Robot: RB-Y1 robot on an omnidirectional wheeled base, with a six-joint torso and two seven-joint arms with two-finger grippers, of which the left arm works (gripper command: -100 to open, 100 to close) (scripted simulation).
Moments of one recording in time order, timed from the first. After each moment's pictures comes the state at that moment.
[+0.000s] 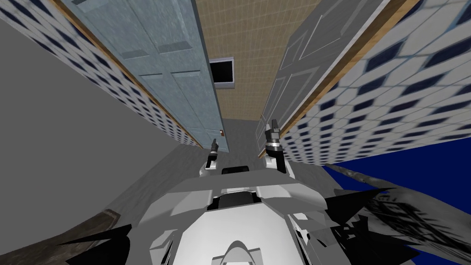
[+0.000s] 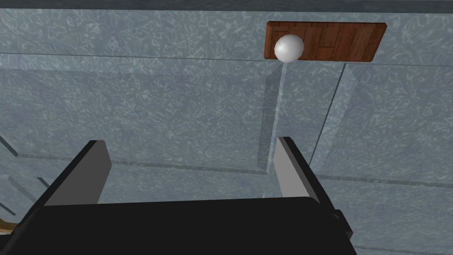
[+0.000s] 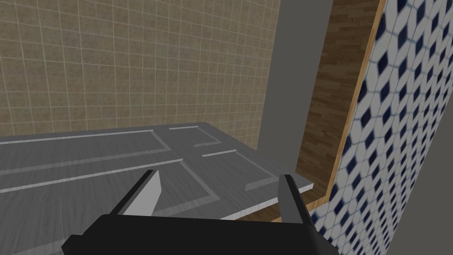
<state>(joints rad) -0.01 0.09 -0.10 -1.01 0.08 -0.72 -0.01</state>
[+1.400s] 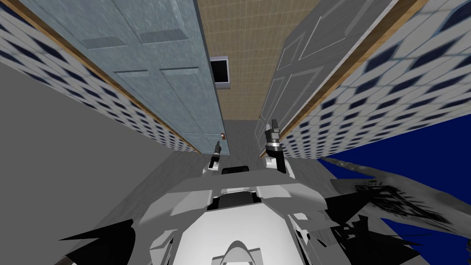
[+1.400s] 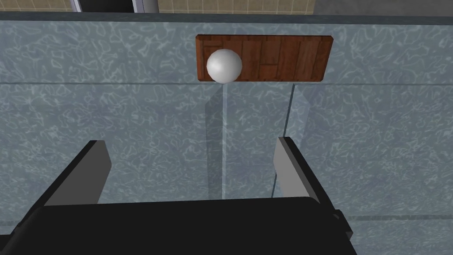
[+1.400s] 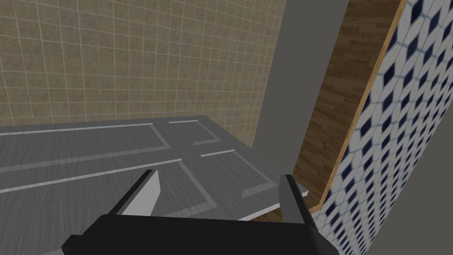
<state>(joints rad) -0.13 0.07 -0.13 -0.72 0.08 -0.77 0.02</state>
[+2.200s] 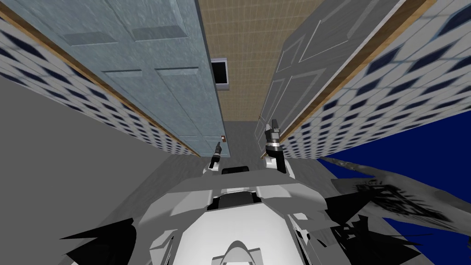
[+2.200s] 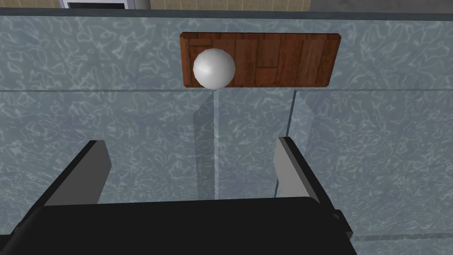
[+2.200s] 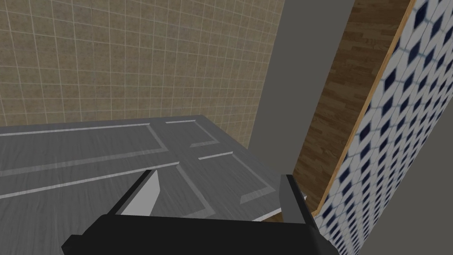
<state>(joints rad) -0.16 0.07 -0.14 -0.65 0.08 -0.79 0.03</state>
